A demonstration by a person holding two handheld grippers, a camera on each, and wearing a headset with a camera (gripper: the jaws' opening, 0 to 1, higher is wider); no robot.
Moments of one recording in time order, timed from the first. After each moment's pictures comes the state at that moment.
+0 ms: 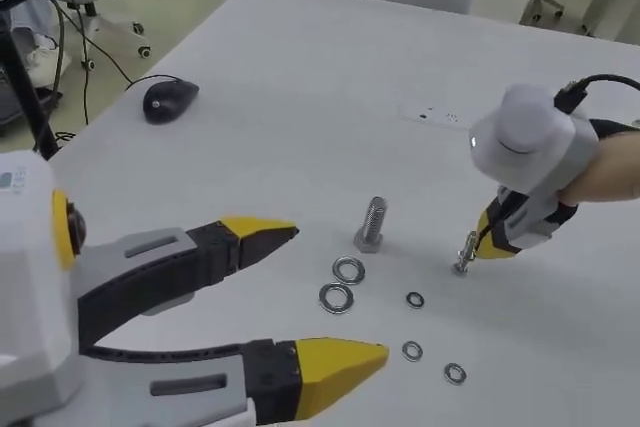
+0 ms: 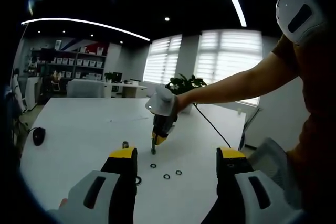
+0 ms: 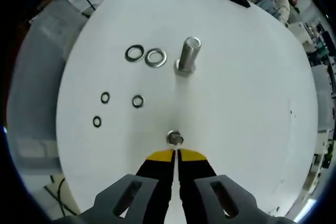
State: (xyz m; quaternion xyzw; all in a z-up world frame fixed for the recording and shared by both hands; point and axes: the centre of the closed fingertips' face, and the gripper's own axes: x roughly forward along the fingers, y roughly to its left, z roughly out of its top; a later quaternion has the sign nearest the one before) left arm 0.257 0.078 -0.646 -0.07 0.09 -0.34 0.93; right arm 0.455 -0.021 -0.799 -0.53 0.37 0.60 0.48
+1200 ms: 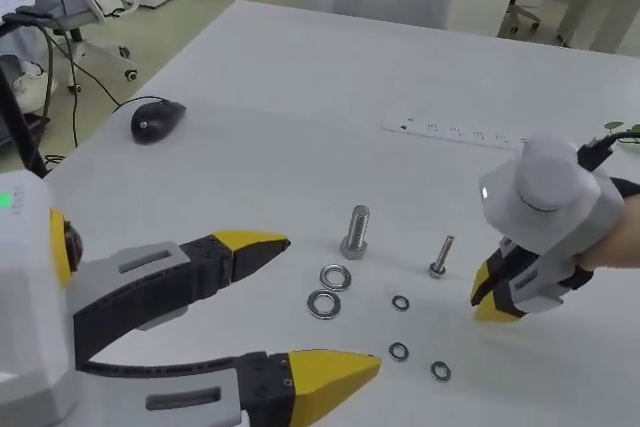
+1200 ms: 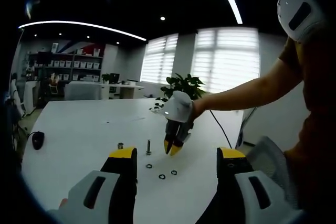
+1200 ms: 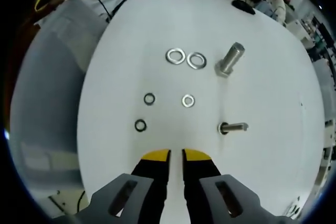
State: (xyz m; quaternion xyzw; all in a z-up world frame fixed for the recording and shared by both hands) left arm 0.244 0.064 -0.640 -0.05 0.09 -0.35 0.93; right arm 0.376 -0.051 -0.797 -0.48 0.36 0.63 0.49
